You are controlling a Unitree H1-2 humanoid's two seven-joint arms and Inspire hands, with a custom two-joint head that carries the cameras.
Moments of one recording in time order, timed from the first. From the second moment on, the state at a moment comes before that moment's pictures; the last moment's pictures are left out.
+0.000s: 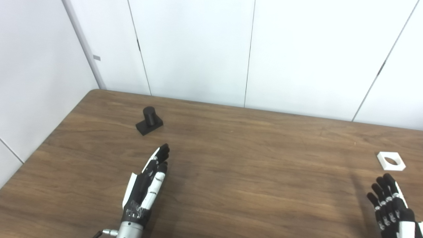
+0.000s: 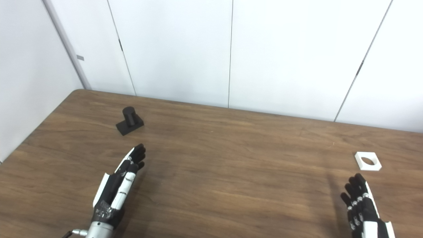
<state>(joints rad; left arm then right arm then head) 0.21 0.10 0.08 -0.20 -0.02 -0.17 0.00 0.19 -0.11 -0.15 -0.19 0.21 -0.11 0.13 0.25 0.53</state>
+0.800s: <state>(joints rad) 0.05 0.17 0.17 -0.40 0.32 0.20 0.06 0.19 -0.12 -0.16 -0.18 0.20 -0.11 0.14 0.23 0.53</state>
